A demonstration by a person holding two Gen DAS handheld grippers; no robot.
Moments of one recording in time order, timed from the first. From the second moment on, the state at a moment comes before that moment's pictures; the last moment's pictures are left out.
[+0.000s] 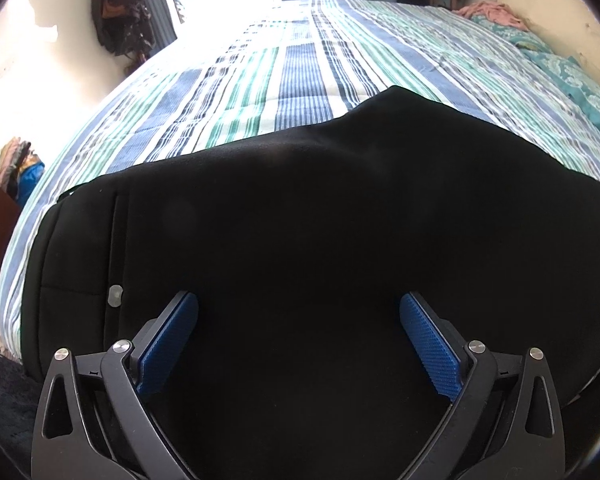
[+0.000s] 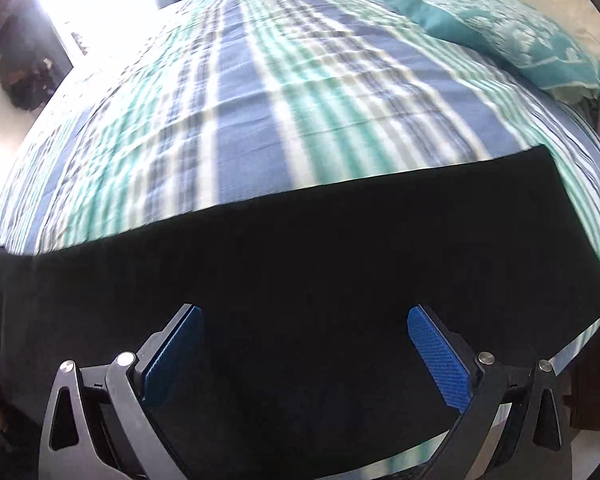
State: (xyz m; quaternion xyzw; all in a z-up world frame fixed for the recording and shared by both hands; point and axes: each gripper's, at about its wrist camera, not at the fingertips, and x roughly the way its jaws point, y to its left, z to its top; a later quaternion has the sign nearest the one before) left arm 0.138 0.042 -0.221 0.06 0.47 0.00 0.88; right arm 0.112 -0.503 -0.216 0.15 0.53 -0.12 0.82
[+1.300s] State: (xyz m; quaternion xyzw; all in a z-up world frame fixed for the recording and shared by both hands) left arm 0.135 0.030 -0.154 0.01 0.47 -0.04 0.88; right arm -0.039 -0.677 -0.175 0.35 0.34 -0.15 0.86
